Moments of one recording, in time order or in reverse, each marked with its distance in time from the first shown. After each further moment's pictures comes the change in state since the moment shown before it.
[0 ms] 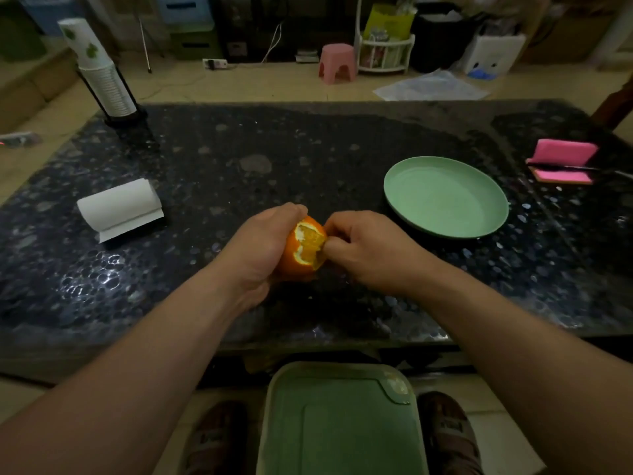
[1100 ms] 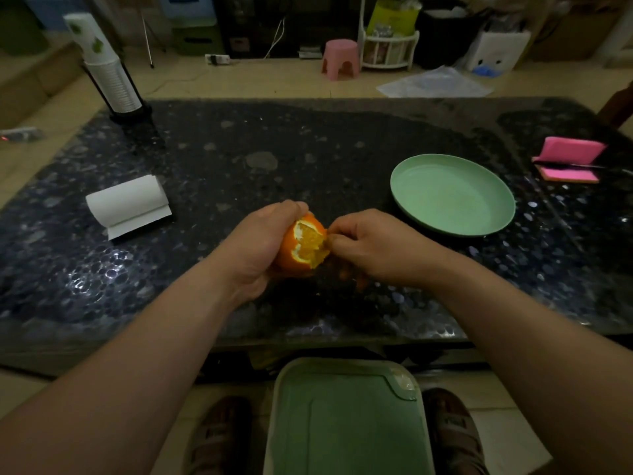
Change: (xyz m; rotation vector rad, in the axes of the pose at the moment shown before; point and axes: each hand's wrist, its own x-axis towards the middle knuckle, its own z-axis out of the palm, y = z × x) left_hand 0.002 0.001 -0.018 0.012 -0.035 -0.024; right_hand 0.002 -0.003 -0.004 0.089 -0.173 0.052
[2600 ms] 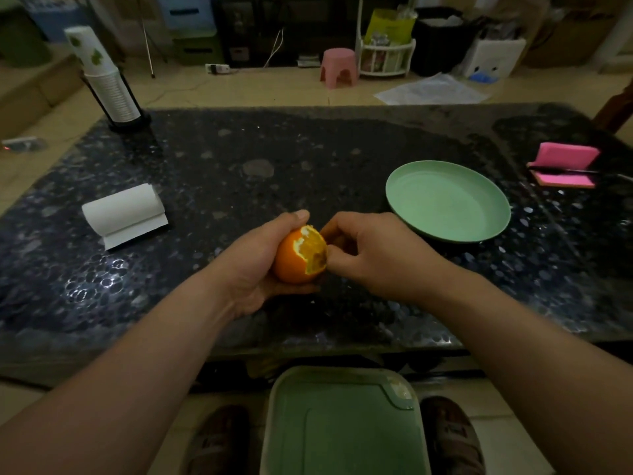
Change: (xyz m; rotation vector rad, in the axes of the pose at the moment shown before) left_hand -0.013 0.003 0.007 -0.035 -0.060 -0.119; right_hand -0.010 0.007 -0.001 -0.191 0.228 -0.193
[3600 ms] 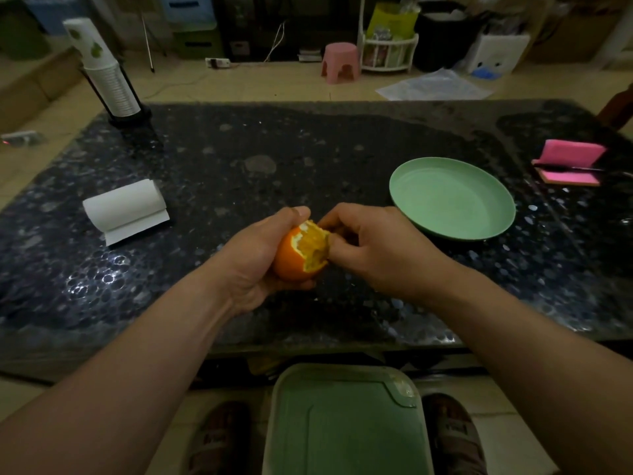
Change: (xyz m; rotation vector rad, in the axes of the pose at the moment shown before) left_hand 0.000 0.001 -0.005 0.009 0.008 0.052; right_hand 0.002 -0.004 0.002 0.058 0.031 -0.044
